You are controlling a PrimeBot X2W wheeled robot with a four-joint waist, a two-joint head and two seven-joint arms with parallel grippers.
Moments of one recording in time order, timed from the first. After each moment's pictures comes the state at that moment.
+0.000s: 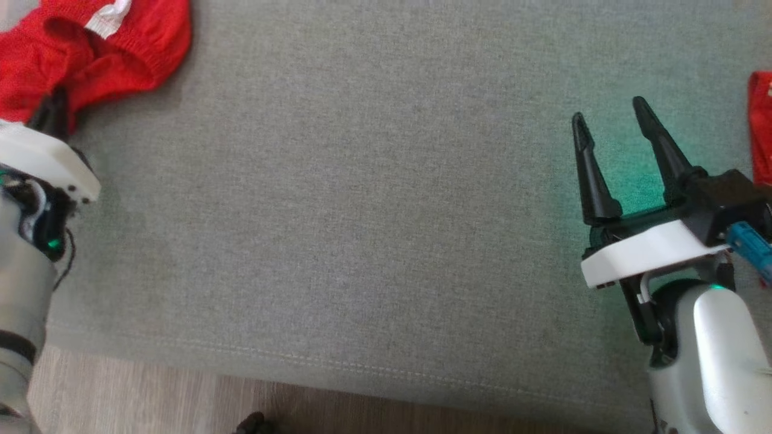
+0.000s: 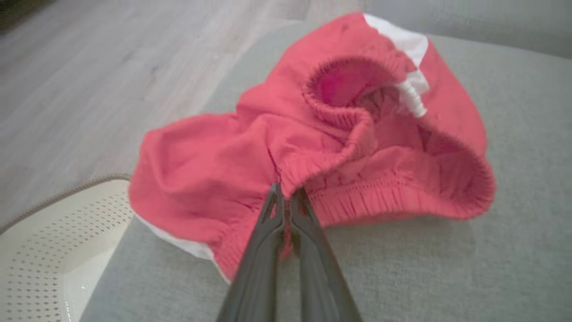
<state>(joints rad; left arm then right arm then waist) -0.89 0.42 -0.49 1.10 -0.71 -0.13 -0.22 -0.22 -0.05 0.08 -0.13 0.01 0.13 0.12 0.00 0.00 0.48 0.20</state>
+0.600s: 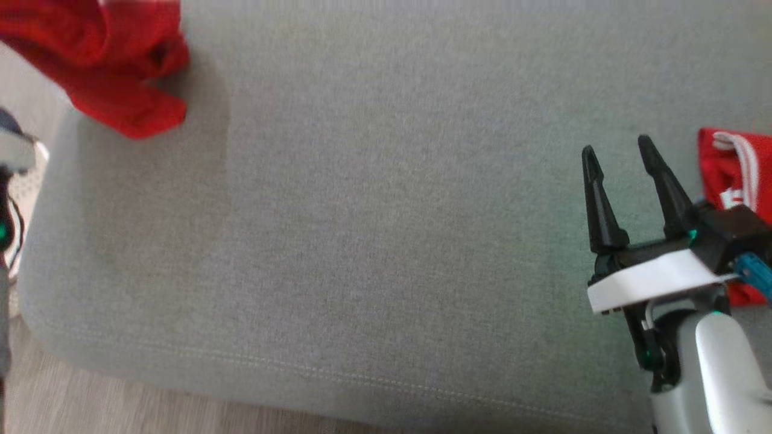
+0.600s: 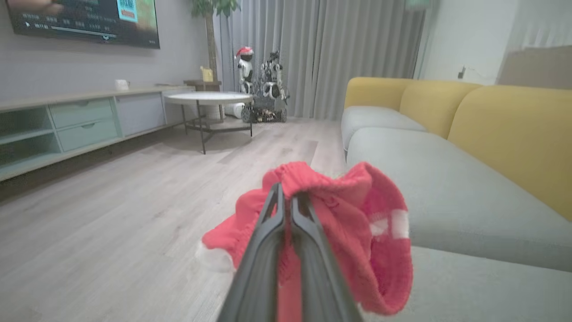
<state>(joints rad) -0.72 0.47 -0.13 0.61 -0.54 -0.09 -0.25 -0.16 -0.05 0.05 -0.08 0.09 0.13 0.05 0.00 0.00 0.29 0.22</state>
